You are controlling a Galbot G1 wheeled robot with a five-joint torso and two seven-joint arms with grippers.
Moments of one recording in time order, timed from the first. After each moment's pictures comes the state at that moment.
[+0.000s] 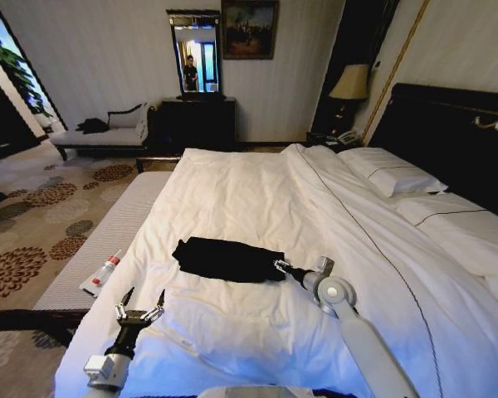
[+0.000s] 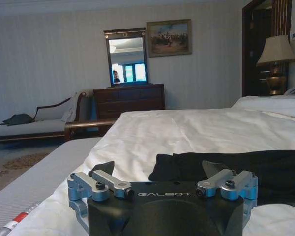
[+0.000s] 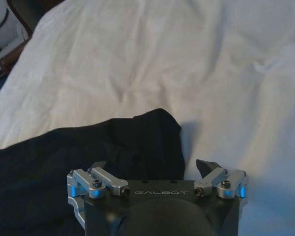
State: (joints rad) left arm 1.93 -1.11 -0.64 -2.09 -0.34 -0.29 -0.13; right arm -1.11 1.14 0.36 1.82 1.21 -0.67 0.48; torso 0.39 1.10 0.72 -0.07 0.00
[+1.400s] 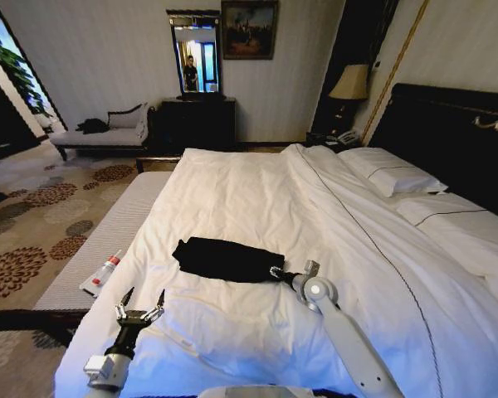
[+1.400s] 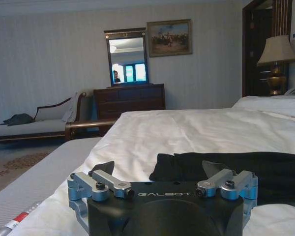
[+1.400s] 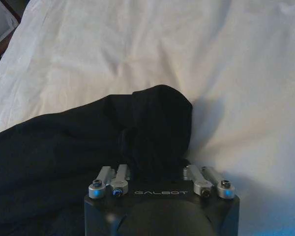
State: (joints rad) left arm 1.93 -1.11 -0.64 -2.09 -0.34 -0.29 -0.13; right arm -1.07 1.22 0.31 1.69 1.19 -0.65 0.45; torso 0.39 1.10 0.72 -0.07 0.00
